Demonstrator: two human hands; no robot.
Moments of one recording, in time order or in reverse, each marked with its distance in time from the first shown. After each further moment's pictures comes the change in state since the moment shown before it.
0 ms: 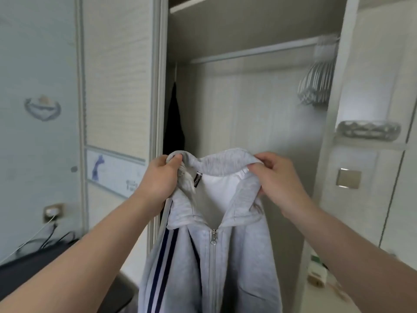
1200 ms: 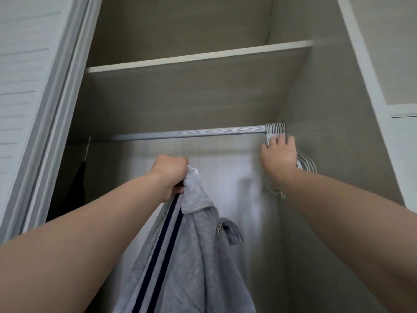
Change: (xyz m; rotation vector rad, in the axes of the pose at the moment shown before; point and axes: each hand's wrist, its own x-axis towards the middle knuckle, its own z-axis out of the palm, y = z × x) left_hand 0.347 0.115 0.180 -0.166 -0.315 0.194; right_hand 0.391 -0.025 -0.077 -2.055 0.589 0.040
